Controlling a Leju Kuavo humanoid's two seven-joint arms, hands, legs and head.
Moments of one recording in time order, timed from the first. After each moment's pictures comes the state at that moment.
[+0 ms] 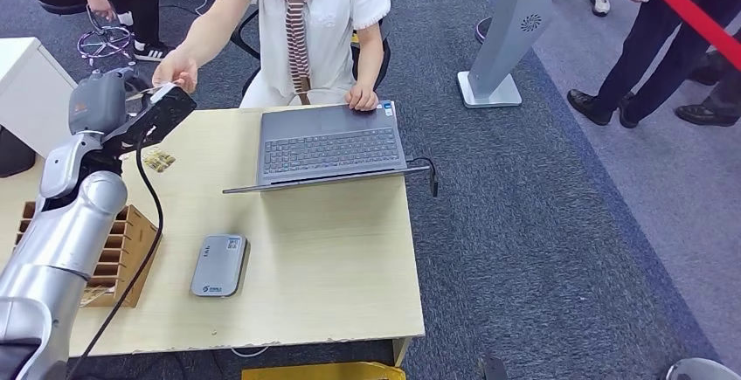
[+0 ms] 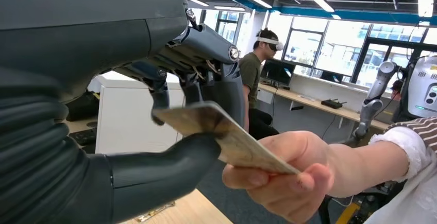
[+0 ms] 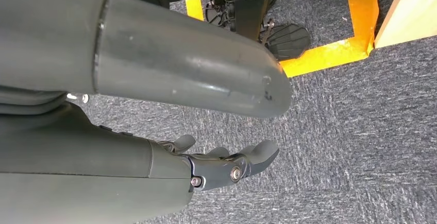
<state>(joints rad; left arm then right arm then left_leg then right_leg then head) -0.89 0.20 -0.38 -0.78 -0.86 0.21 0.03 -0.13 0.12 -1.02 -0.22 0.74 -0.20 -0.08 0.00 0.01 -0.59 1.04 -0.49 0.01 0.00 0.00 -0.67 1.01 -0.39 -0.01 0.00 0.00</state>
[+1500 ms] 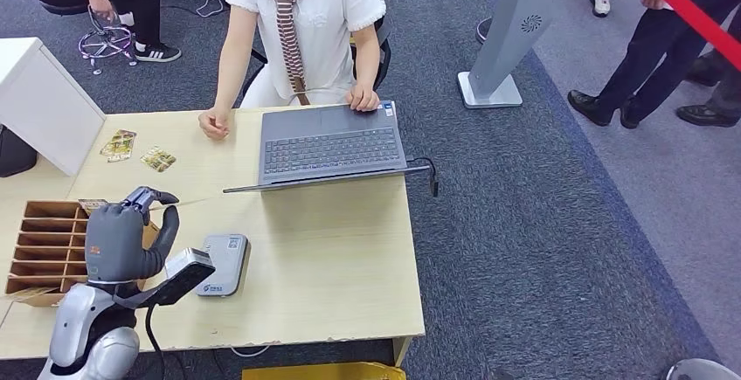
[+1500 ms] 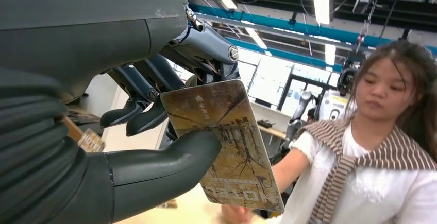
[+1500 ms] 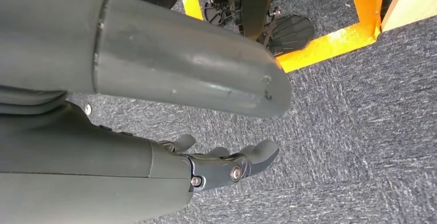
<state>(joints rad) -0.17 0.30 -0.37 -1.48 -0.88 0.42 -0.13 -0.09 0.12 -1.05 -0.22 0.68 -0.22 -0.12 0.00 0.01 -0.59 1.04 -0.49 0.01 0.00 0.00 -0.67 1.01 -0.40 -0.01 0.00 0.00</state>
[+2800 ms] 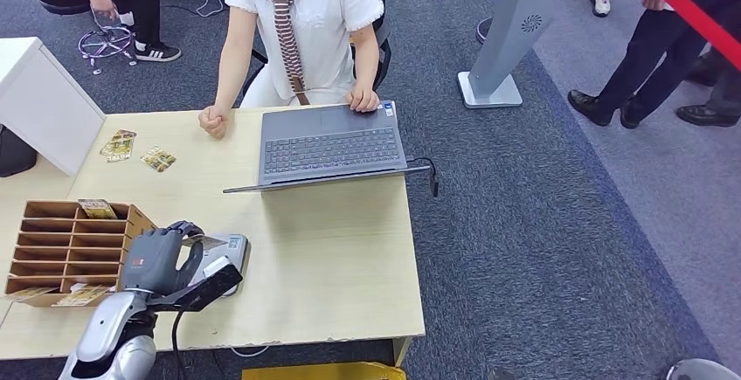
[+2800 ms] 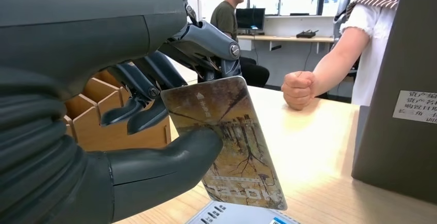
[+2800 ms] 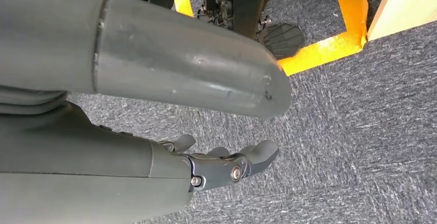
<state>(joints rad) -0.18 0.26 -0.37 -1.30 -0.98 0.17 -0.01 -0.09 0.12 -1.07 -0.22 0.69 -0.19 -0.15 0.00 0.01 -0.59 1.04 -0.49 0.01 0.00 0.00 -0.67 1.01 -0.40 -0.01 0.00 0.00</state>
